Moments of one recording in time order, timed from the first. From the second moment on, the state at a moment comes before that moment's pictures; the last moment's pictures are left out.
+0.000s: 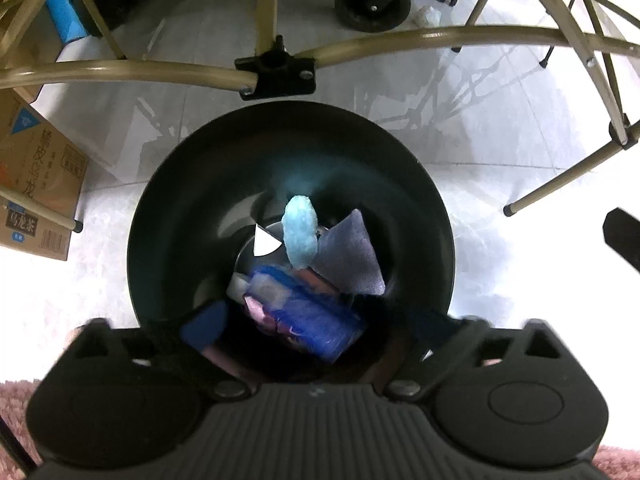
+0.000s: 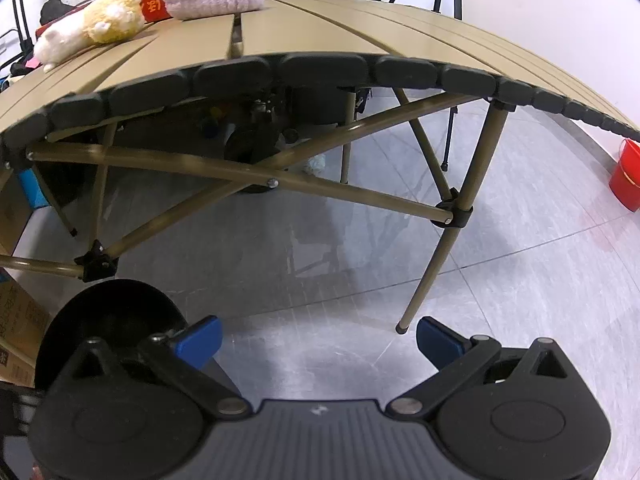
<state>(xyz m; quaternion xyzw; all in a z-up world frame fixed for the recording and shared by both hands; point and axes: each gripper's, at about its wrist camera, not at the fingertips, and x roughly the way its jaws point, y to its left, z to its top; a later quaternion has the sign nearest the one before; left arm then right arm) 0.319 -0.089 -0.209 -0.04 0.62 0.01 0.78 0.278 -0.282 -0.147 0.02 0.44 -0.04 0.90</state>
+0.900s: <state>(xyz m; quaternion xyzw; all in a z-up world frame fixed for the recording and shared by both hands) 0.319 -0.082 -0.206 -0.04 0.63 0.01 0.78 0.277 -0.279 -0.146 0.02 0.44 -0.04 0.90</state>
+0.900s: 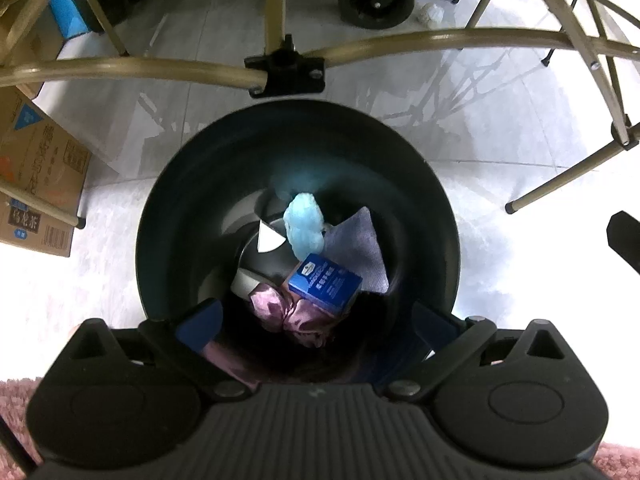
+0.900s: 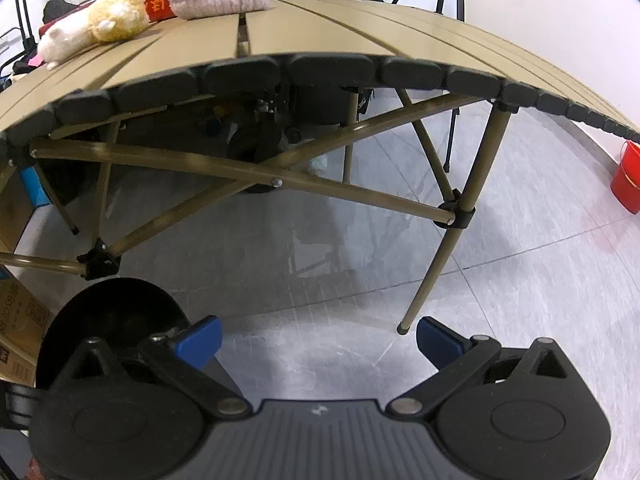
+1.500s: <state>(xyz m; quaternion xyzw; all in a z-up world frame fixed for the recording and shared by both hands) 0.296 -0.074 -0.152 0.00 0.54 -0.01 0.84 0.247 -0.276 -0.108 0.03 0.38 0.00 0.92</state>
